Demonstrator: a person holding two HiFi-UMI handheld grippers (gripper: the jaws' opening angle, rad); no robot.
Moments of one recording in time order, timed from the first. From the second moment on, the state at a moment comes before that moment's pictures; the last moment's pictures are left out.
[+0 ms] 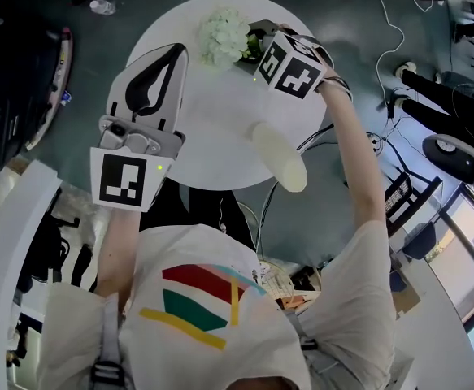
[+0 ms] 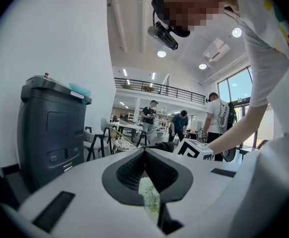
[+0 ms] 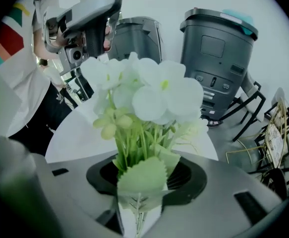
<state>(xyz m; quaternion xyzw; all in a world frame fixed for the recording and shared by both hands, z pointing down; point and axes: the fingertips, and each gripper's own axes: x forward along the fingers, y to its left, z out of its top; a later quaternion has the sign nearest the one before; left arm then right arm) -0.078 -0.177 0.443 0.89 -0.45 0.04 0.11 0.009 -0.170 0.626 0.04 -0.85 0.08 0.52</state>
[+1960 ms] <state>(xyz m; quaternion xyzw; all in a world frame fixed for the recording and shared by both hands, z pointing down) 0.020 -0.088 0.184 0.95 -0.31 -0.09 -0.06 0.118 -0.016 0.163 0.53 -0.84 -0.03 -0.11</state>
